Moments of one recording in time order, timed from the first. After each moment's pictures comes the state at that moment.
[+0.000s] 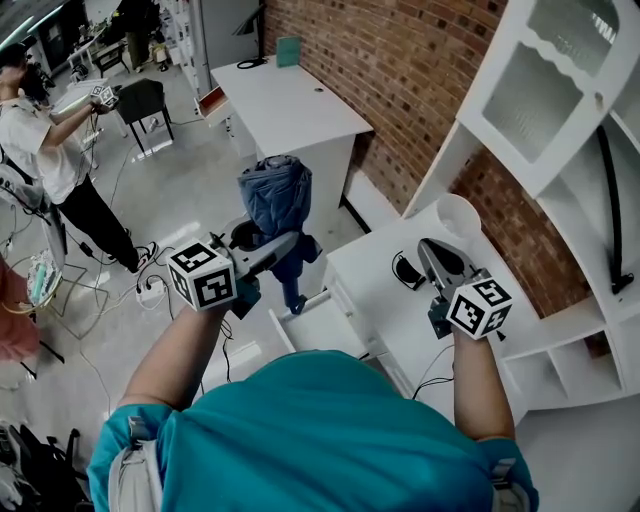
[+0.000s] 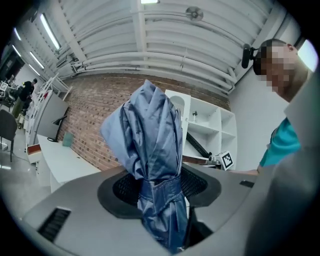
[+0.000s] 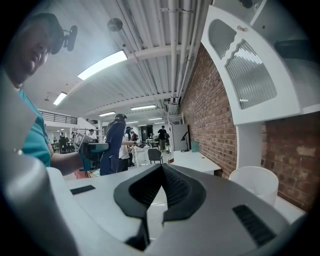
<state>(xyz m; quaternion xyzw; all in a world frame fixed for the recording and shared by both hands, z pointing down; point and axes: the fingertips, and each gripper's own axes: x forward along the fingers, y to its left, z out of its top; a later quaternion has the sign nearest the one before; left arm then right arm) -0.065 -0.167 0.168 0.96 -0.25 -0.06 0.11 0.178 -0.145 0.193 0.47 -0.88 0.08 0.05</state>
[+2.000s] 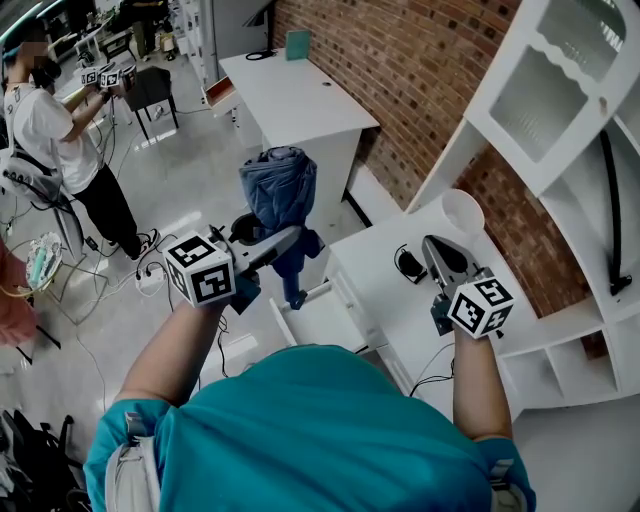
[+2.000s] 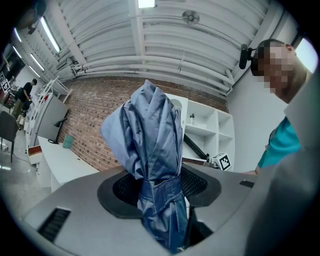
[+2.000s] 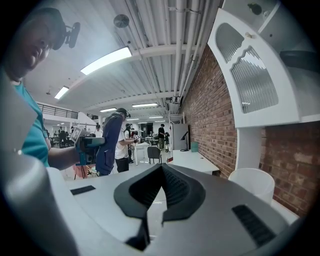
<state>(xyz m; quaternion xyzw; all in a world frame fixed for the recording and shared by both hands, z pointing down) -0.065 -0.156 0.156 0.96 -0.25 -0.07 0.10 0.183 -0.145 0.190 0.47 -0.88 0.06 0.07</state>
